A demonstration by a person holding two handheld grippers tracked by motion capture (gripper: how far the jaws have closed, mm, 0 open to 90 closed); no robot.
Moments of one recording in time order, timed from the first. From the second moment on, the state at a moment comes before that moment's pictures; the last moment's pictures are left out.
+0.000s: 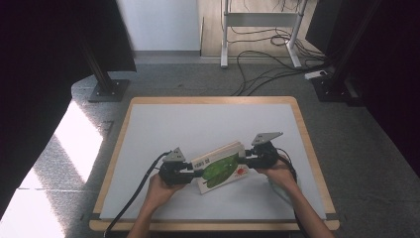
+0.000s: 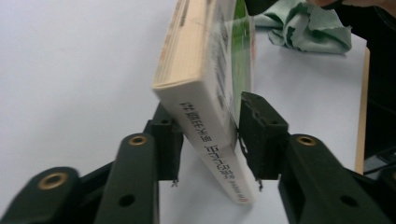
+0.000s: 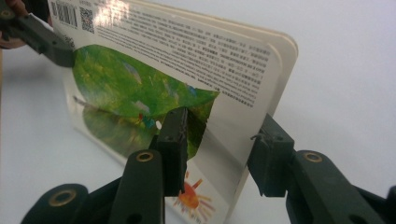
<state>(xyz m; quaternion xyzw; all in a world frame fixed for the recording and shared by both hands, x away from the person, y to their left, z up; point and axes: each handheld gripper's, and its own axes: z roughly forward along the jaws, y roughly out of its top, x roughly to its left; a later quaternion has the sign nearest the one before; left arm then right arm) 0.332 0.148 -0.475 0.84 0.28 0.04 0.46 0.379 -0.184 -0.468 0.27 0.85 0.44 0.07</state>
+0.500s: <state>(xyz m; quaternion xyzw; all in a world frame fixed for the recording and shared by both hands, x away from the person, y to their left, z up) 0.339 0.162 -0.460 0.86 0.24 0.07 0.45 0.380 -0.171 -0.468 0.26 0.85 0.45 0.09</state>
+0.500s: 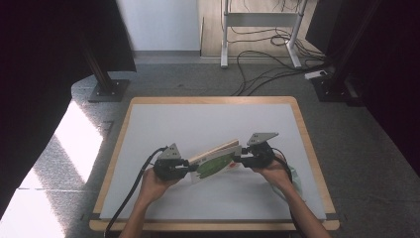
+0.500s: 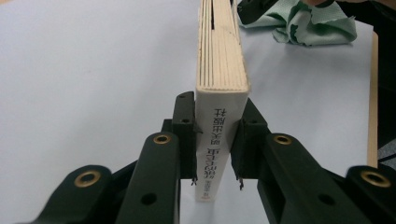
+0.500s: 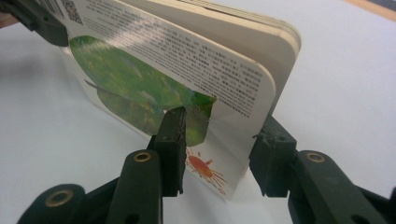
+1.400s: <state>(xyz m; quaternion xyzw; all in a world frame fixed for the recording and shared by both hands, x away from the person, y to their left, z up) 0.311 0.157 -0.463 0.86 0.24 0.07 0.44 0.381 -0.179 -0.465 0.25 0.85 0.45 0.10</state>
